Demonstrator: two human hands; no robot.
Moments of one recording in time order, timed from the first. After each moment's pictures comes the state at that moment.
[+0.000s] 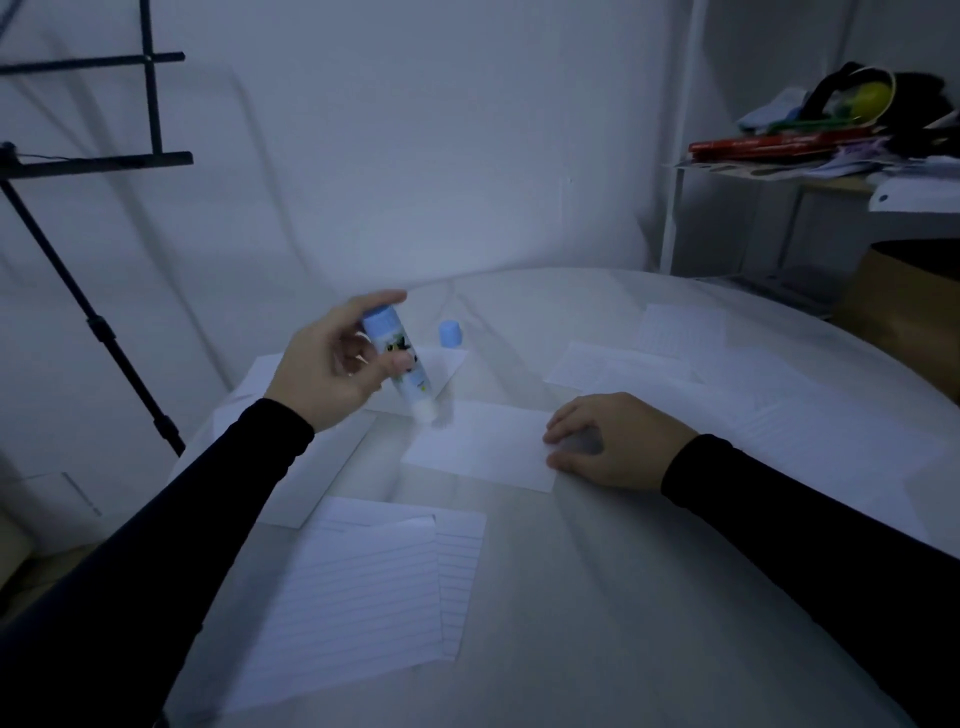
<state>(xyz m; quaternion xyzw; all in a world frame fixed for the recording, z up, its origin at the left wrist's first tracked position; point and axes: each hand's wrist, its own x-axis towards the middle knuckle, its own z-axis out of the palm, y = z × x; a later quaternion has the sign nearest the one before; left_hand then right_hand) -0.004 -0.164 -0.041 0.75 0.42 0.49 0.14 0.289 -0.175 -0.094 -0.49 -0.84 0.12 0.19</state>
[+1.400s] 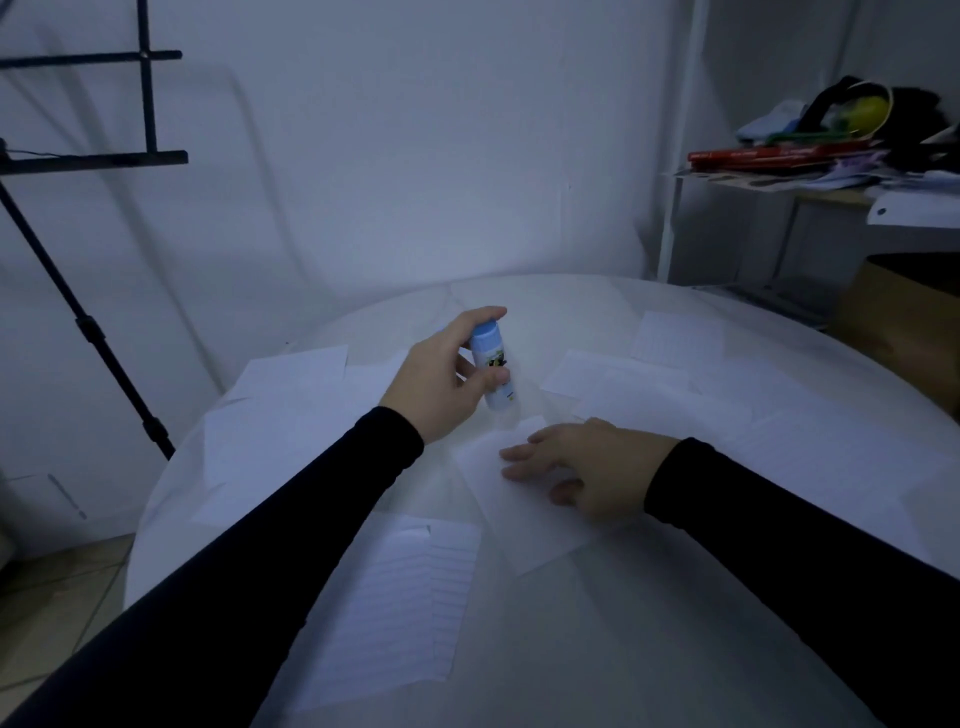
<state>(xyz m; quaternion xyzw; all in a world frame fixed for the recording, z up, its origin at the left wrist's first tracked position) 0.078 -0.149 -0.060 0.77 0.46 0.42 0.13 0.268 -0.185 -0.072 -0.42 -0.90 0.12 -0.06</state>
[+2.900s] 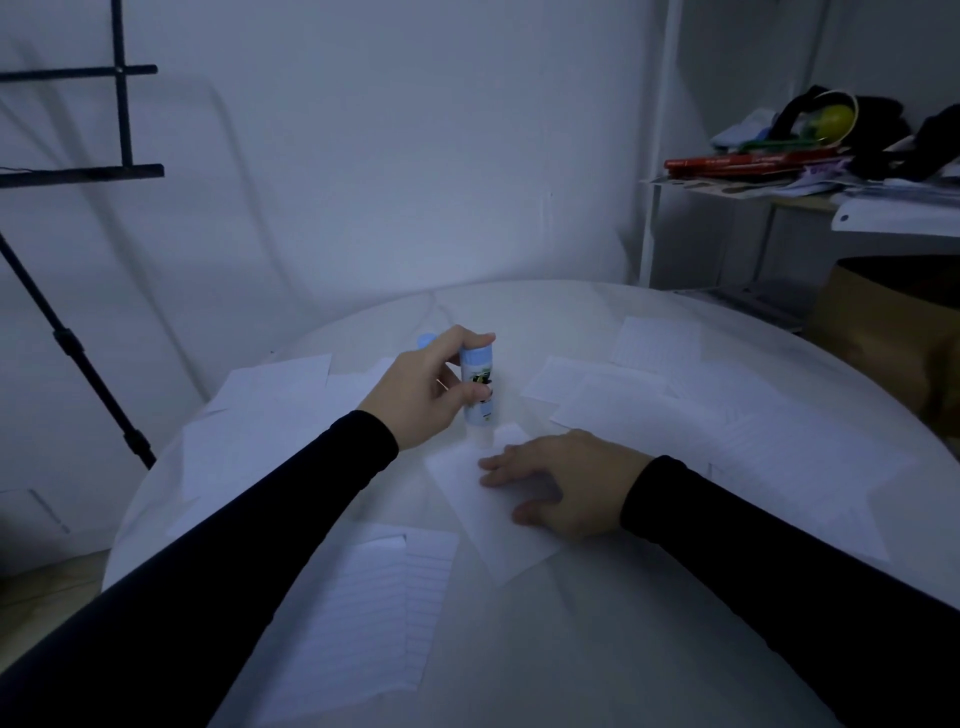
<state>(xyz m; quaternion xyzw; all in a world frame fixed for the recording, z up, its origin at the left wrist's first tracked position) 0.078 -0.144 -0.059 0.81 0.44 0.37 0.13 0.276 -0.194 -0.082 -0.43 -0.88 0.19 0.06</state>
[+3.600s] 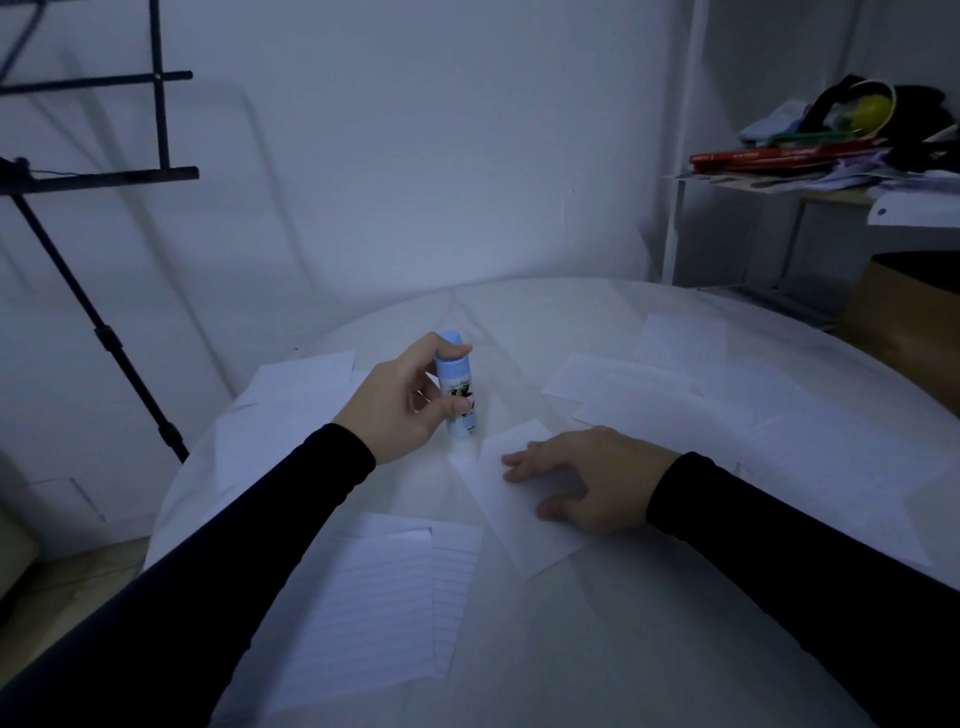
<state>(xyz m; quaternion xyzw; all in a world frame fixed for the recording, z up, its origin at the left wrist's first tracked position) 0.043 -0.169 -0.057 0.79 0.46 0.39 0.15 0.277 -0.188 -0.088 -0.42 -0.88 0.20 0.08</state>
